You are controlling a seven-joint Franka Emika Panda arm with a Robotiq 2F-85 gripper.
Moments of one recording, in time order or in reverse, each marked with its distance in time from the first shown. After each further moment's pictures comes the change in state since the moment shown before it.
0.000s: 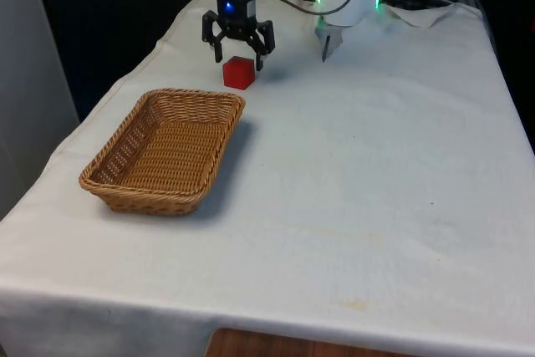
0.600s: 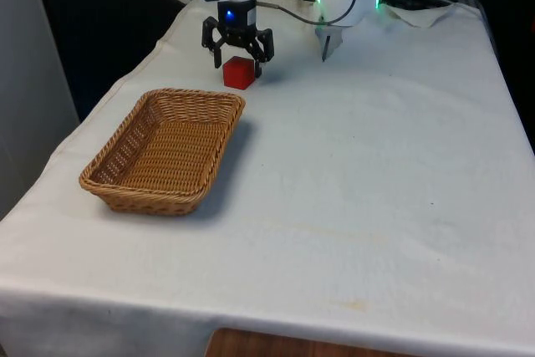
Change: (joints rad) arm -0.001 0.062 0.022 0.011 0.035 0.045 0.002
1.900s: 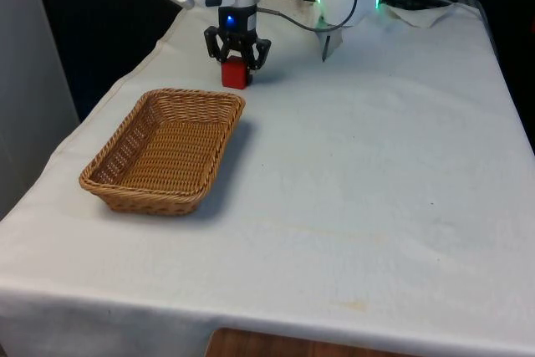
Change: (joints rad) arm 0.000 0.041 0.009 0.000 0.003 0.038 0.019
